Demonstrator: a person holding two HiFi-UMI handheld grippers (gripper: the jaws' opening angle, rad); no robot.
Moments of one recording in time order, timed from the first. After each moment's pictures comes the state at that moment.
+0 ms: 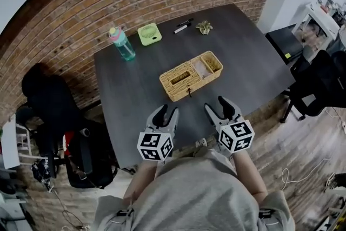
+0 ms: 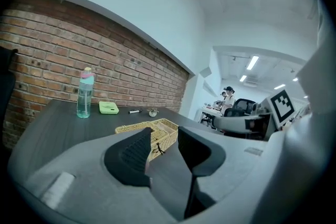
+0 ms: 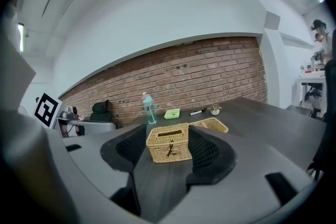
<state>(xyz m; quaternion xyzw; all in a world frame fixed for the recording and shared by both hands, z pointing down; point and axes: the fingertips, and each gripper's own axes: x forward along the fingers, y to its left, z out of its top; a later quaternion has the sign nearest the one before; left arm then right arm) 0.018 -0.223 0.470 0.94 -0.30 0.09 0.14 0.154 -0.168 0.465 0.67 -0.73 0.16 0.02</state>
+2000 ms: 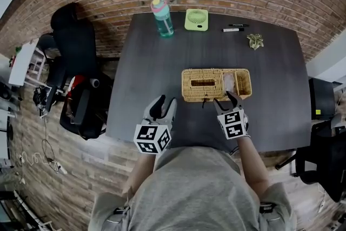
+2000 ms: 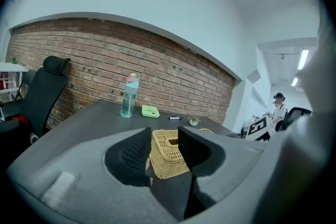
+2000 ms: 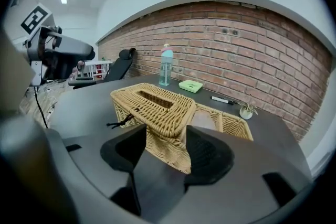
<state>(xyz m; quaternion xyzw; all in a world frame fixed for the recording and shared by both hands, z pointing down) -0.008 -0.287 0.494 0.83 -0.53 0.05 0.17 0.187 -0.317 0.597 0.49 -0.82 0.09 0.29</state>
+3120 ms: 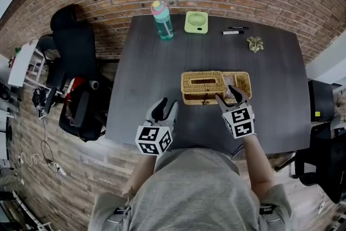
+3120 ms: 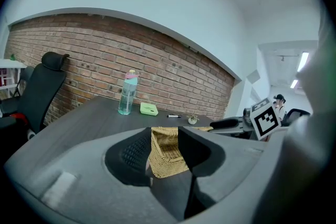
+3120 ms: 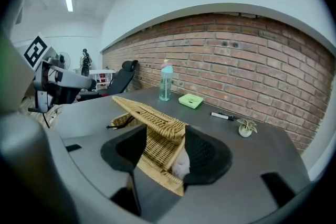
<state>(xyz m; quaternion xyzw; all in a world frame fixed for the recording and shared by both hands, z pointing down) -0.001 -0.292 0.503 0.83 -0.53 0.05 0.19 0.190 -0.338 0.539 0.48 -0.84 0.06 0.25</state>
